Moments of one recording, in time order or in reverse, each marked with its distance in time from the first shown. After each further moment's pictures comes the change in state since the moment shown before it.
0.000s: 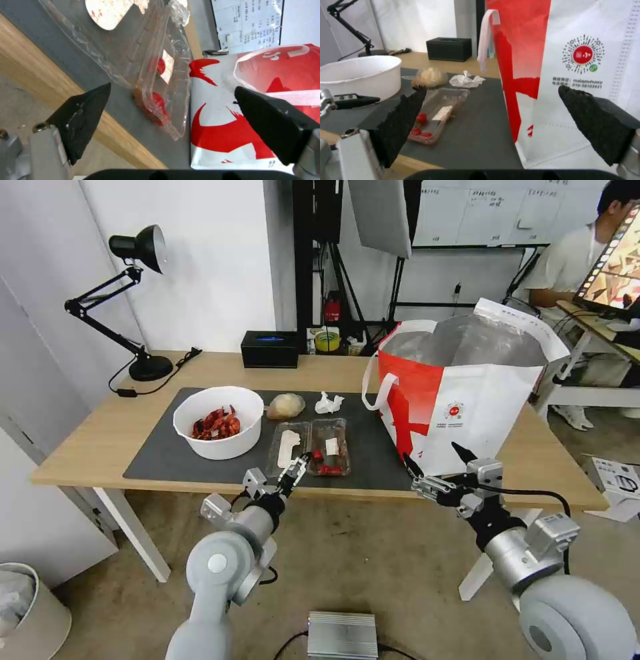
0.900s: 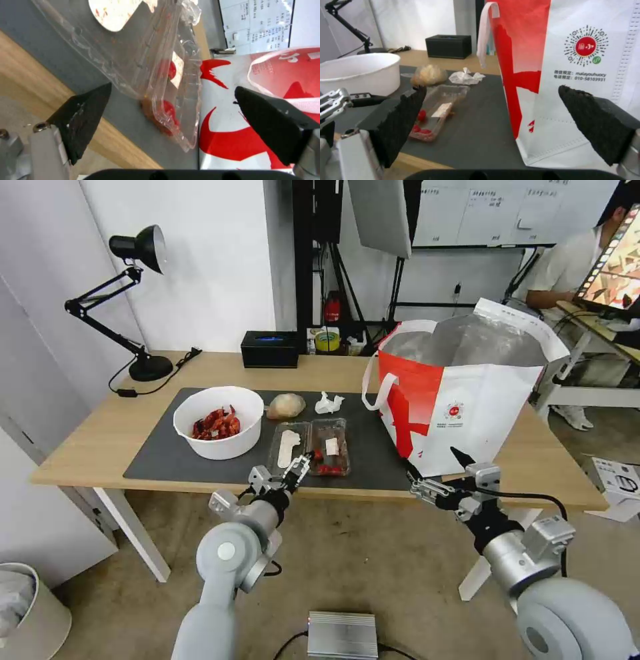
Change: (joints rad) left arm -0.052 0.000 0.006 0.063 -0.003 -0.001 -0.023; right arm 0.008 0.007 -0.009 -0.018 -0.004 0.002 -0.004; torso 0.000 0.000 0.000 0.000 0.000
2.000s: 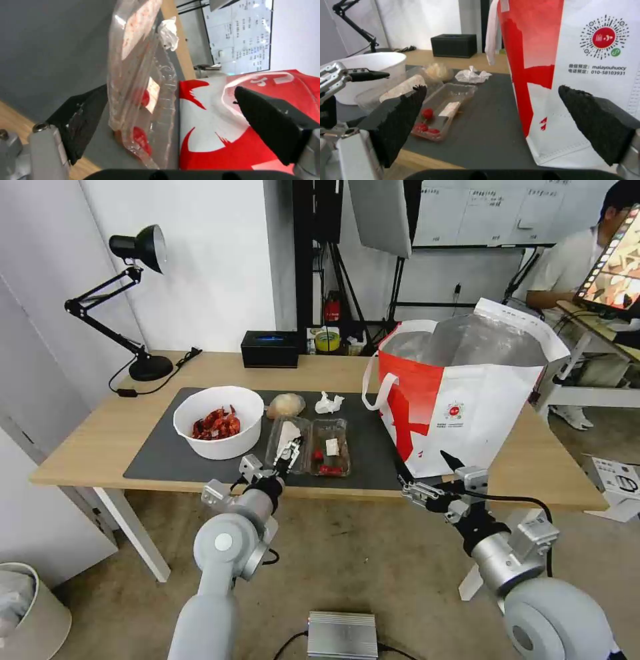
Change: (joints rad) left arm -0.022 0.000 0.002 -0.021 0.001 -0.081 0.019; right arm 0.011 0.023 -0.032 -0.024 -0.022 0.019 -0.022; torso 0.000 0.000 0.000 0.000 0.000
